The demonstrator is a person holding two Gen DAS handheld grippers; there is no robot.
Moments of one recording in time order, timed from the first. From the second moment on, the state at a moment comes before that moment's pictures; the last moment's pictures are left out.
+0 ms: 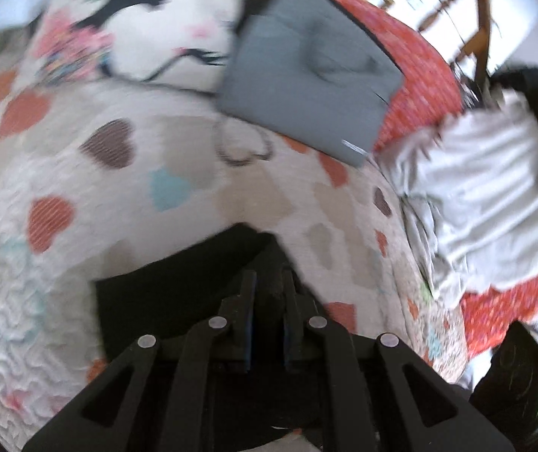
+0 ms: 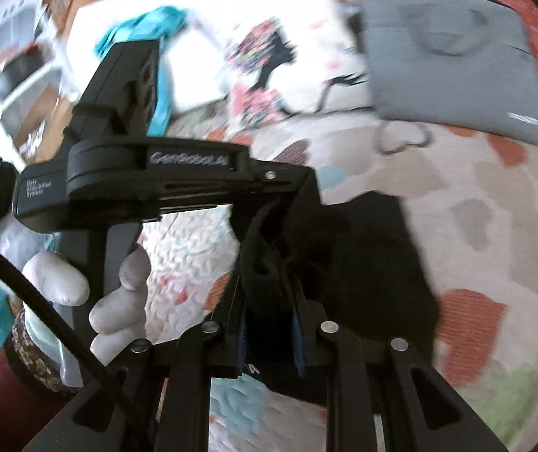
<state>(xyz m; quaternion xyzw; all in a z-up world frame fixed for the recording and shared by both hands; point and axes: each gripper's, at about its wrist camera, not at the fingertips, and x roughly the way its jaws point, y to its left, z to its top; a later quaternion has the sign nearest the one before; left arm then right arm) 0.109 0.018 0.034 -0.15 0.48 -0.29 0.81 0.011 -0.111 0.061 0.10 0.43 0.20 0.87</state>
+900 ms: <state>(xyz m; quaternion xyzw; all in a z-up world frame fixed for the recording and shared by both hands) 0.097 0.146 0.028 -0.26 0.43 -0.12 0.86 0.022 -0.151 0.059 0.16 0.45 0.19 0.85</state>
